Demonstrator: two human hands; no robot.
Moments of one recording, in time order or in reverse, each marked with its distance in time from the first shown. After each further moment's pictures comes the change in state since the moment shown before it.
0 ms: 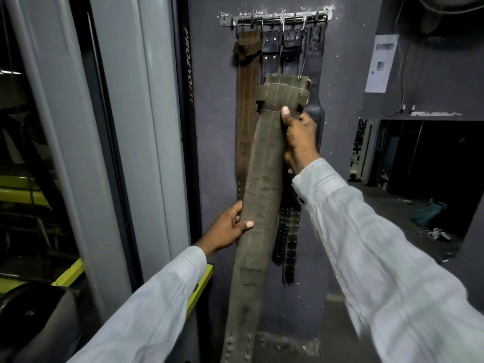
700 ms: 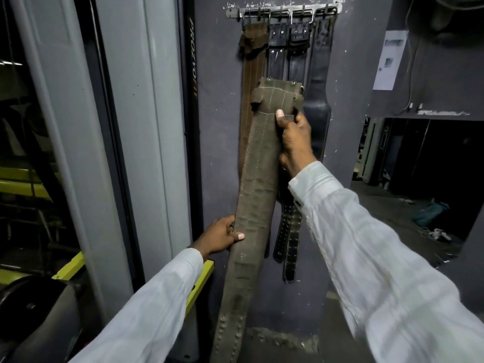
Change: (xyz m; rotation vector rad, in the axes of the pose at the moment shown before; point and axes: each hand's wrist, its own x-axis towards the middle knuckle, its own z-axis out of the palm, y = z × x) left_hand -0.006 -0.048 -0.016 0.246 -0.004 -0.197; right_hand -0.008 0.021 0.014 0.093 -0.073 0.036
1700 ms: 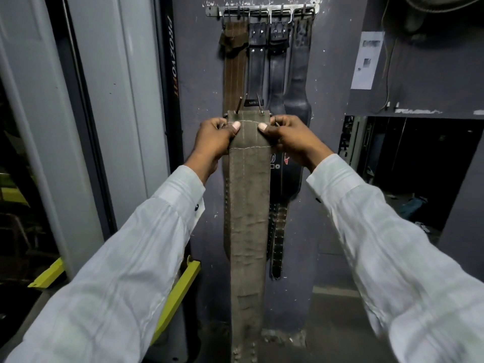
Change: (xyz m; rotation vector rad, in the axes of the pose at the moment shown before) left_hand 0.049 0.199 -0.080 -0.595 0.424 0.123; right_hand -0.006 -0.060 -0.054 -0.659 -0.475 0.112
